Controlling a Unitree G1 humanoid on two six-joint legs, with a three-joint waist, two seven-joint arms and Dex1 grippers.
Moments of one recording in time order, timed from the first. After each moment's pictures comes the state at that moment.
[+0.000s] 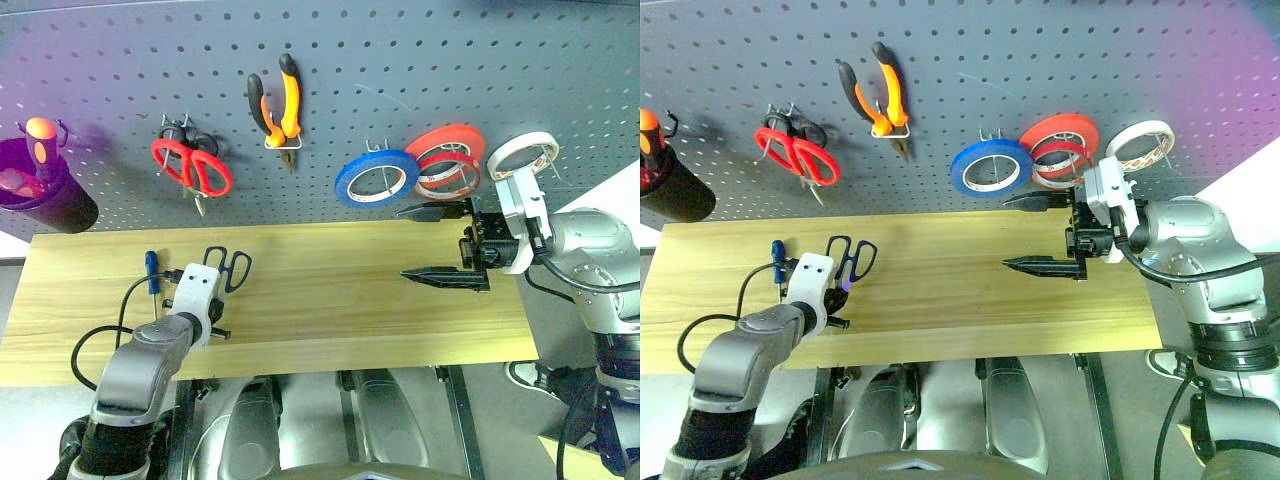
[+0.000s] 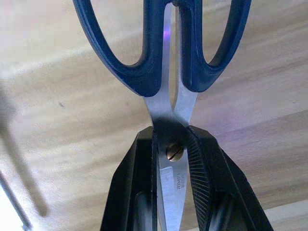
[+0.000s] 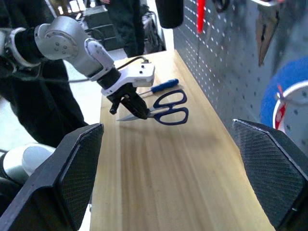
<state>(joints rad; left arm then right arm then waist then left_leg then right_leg) -0.04 0.47 0.03 -0.47 -0.17 1.11 -0.22 -0.48 -0.80 -0.07 -0.15 0.65 0.37 1.35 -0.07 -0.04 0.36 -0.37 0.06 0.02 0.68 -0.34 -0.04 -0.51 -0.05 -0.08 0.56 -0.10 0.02</state>
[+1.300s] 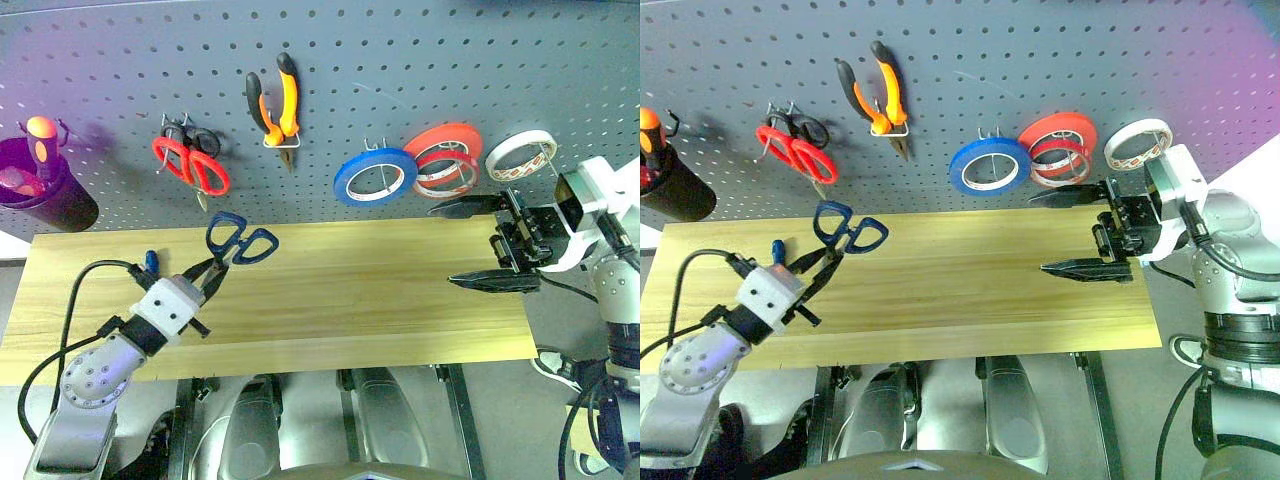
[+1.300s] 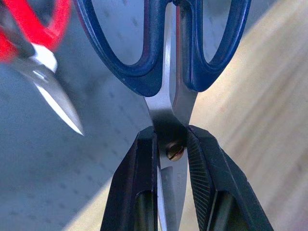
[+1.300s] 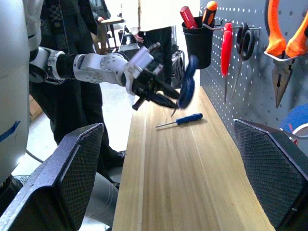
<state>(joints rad) 0.26 0.56 0.19 -0.45 -0.12 -0.12 -0.50 -0.51 -0.81 -0.17 0.00 0.76 0.34 1.60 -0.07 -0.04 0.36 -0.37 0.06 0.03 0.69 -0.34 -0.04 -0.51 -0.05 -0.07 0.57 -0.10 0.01</state>
